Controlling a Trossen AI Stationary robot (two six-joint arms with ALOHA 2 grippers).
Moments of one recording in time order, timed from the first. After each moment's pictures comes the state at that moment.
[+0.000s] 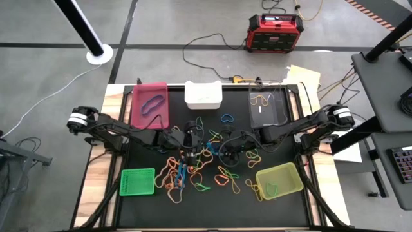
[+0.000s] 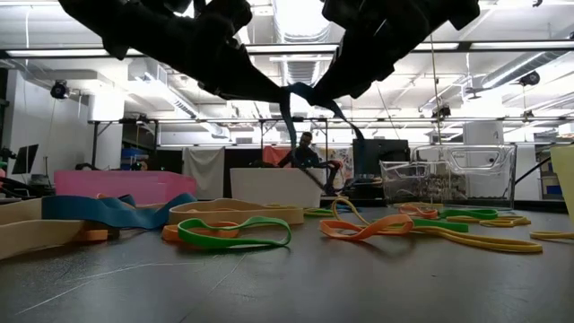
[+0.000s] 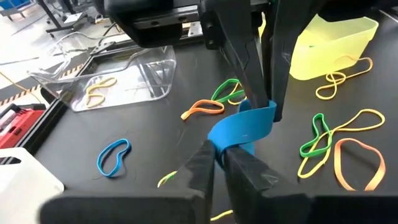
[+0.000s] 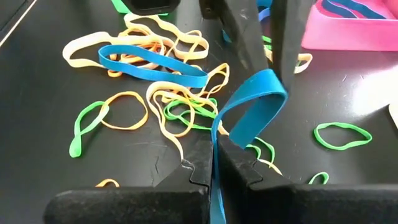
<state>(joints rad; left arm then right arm) -0.12 1.50 0.74 0.36 -0.25 0.12 0.13 1.56 0.98 -0.06 0.08 0.00</state>
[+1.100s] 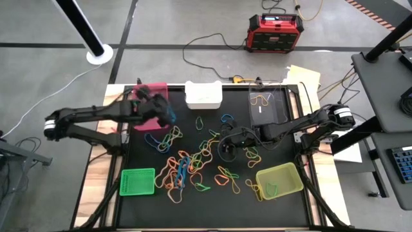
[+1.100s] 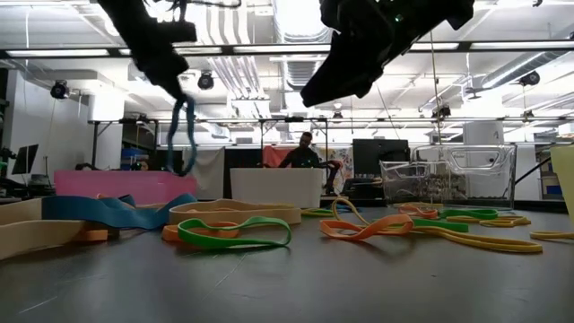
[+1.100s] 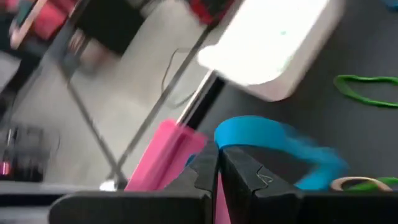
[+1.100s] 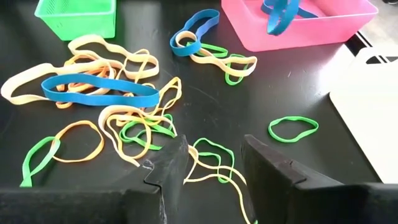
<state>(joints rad) 0.21 1.12 0.96 -0.80 -0.75 -0.08 0.10 1.55 0.98 -0.02 0.21 0.08</state>
